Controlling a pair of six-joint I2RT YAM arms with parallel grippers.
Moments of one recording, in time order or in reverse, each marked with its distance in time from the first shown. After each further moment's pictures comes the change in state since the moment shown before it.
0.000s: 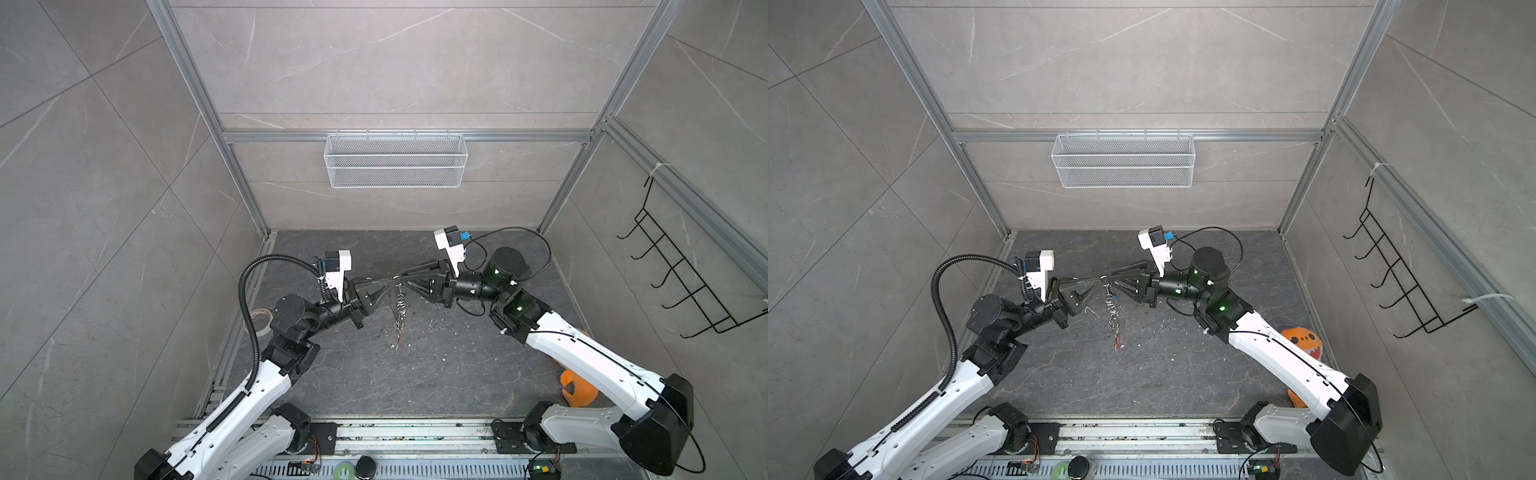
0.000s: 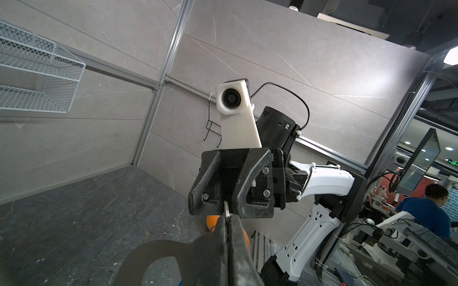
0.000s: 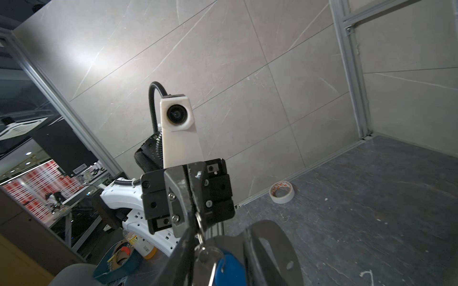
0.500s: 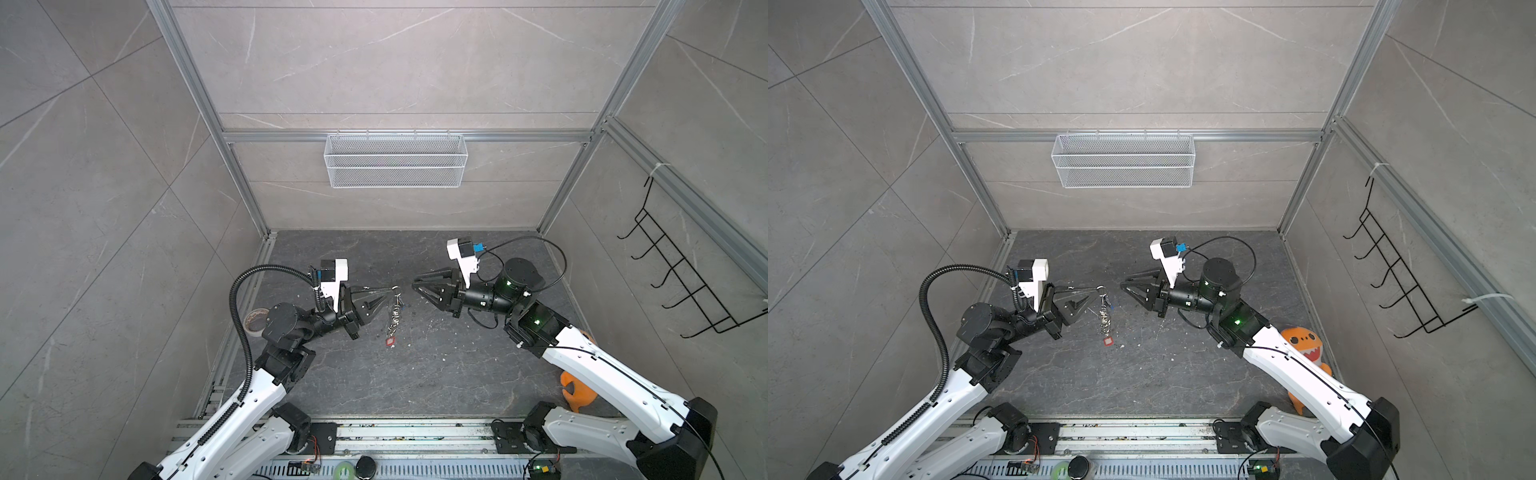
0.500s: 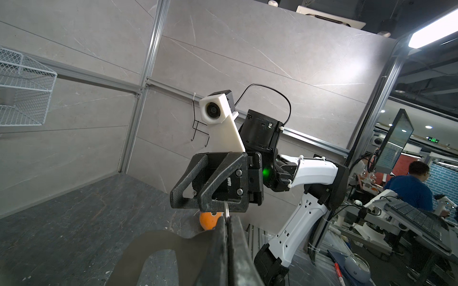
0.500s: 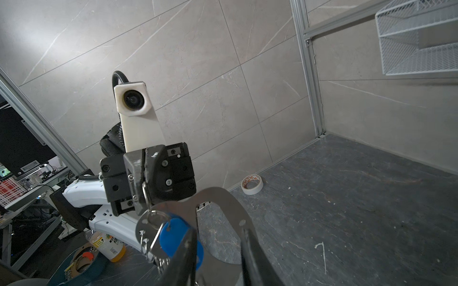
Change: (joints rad) left arm -0.008 -0.068 -0.029 0.002 0.063 0.037; right arm 0.000 -0.113 -0.074 -0.122 0.093 -0.126
